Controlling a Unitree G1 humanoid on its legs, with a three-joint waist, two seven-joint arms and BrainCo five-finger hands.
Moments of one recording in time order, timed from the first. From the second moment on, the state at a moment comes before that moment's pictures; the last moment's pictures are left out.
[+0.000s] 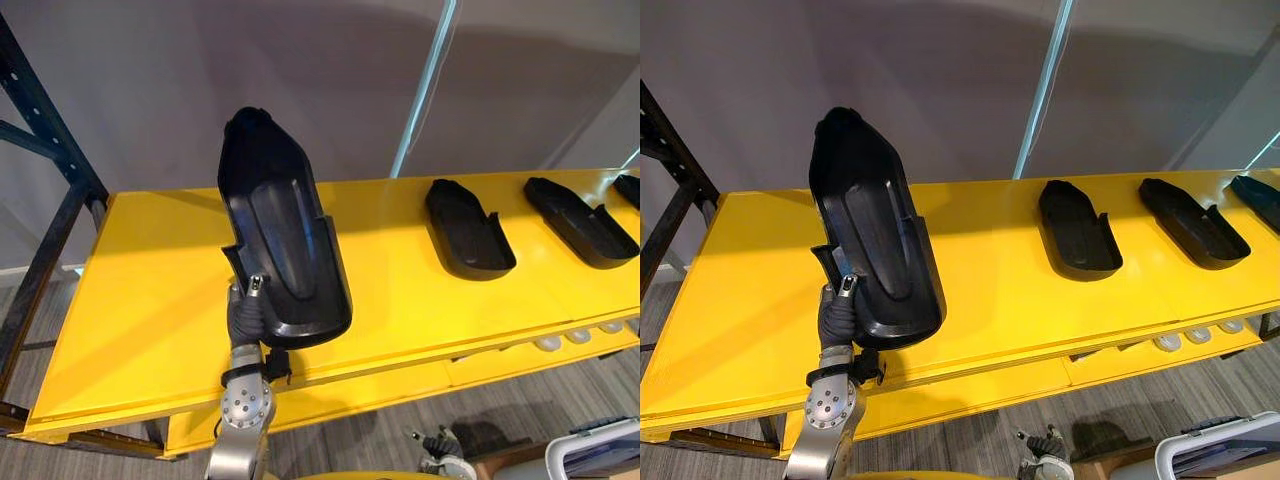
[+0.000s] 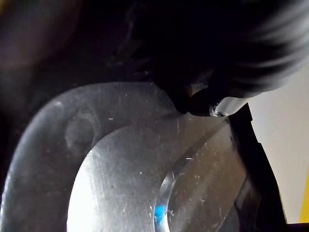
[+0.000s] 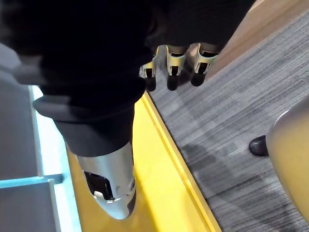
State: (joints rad) left arm 0.24 -0.05 -0.15 -0.23 0.10 -0.09 0.35; right arm 0.13 0.06 -0.22 0.90 0.07 -0.01 -0.23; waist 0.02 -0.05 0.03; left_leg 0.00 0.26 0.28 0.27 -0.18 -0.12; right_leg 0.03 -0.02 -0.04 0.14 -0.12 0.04
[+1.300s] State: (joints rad) left arm -0.14 0.10 0.15 0.27 0.17 0.08 0.38; right arm 0.15 0.02 -0.24 0.92 0.02 0.01 -0.17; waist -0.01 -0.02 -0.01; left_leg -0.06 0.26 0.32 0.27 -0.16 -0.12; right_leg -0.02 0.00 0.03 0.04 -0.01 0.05
